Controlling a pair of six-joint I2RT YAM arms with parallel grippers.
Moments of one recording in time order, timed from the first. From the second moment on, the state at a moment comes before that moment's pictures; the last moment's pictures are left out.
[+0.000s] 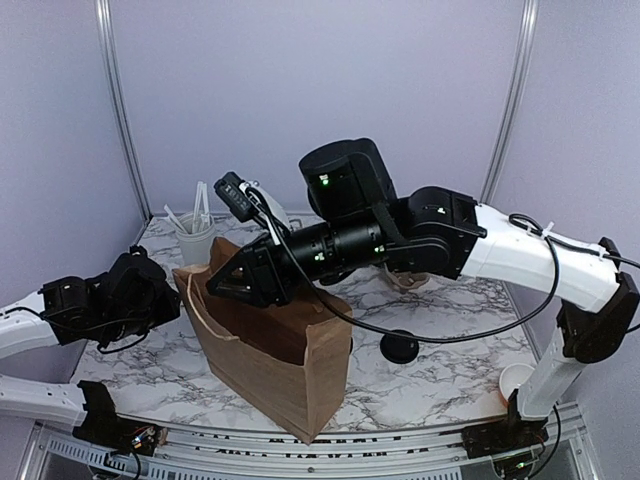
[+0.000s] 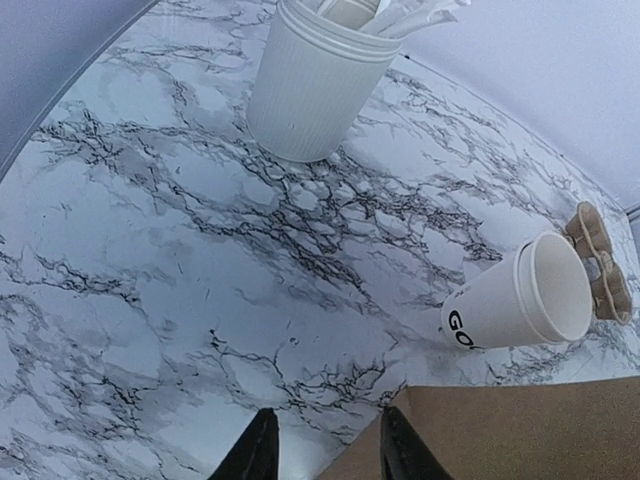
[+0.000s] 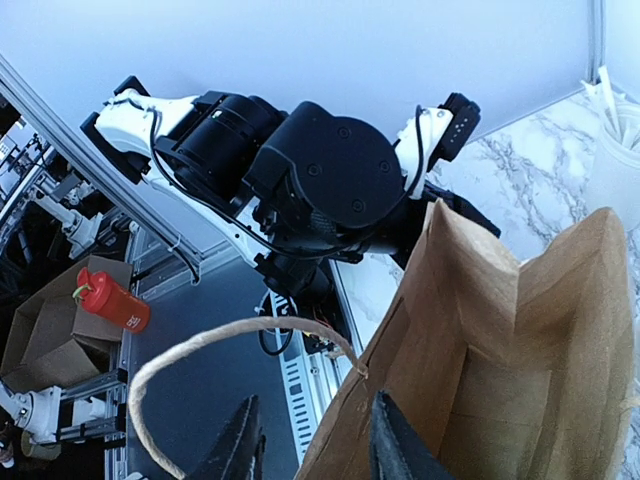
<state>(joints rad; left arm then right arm) -0.89 0.88 0.71 -0.70 -0.59 -1.04 1.29 1.71 1.81 -0.50 -0.27 0.38</state>
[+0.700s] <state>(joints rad) -0.89 0.80 1.11 -1.01 -0.52 -1.00 1.19 1.59 1.96 -0.63 -0.12 0.10</state>
